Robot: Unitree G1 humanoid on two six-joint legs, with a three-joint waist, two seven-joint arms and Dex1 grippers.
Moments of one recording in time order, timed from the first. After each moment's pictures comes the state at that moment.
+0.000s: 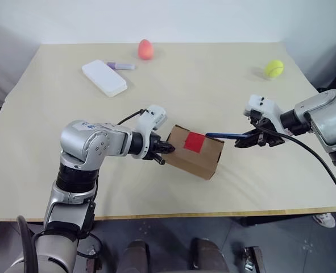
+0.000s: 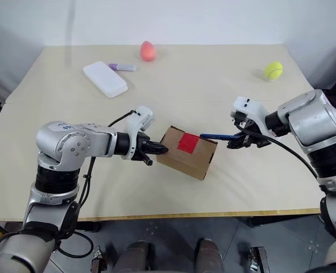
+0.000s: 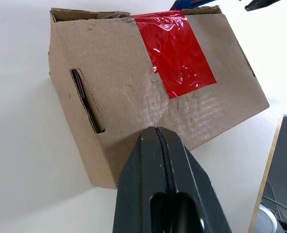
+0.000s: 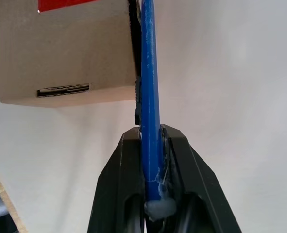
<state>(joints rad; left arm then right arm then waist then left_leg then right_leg) -0.87 0.40 -0.09 -0.18 -0.59 1.56 -0.42 -1.00 -0.99 0.43 0.14 0.16 0.96 1.39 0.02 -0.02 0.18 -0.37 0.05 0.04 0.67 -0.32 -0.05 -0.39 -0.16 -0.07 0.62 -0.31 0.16</state>
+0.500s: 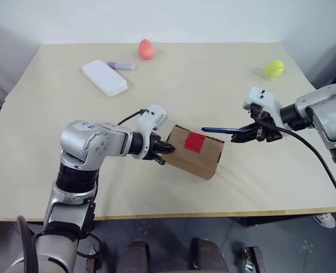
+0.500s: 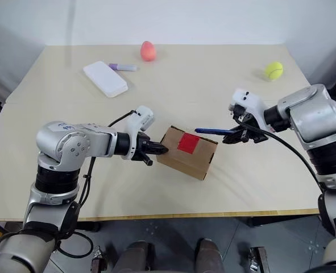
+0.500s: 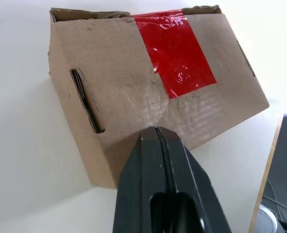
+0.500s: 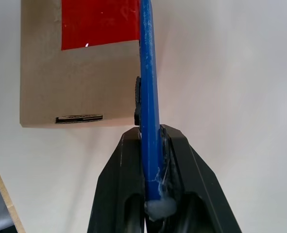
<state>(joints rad) -0.87 0.40 -0.09 -0.18 -0.59 1.56 -0.42 -1.01 -0.97 0.39 0.12 0.19 0.98 1.40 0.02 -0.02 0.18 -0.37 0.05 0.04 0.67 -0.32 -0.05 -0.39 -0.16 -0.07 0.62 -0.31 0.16</state>
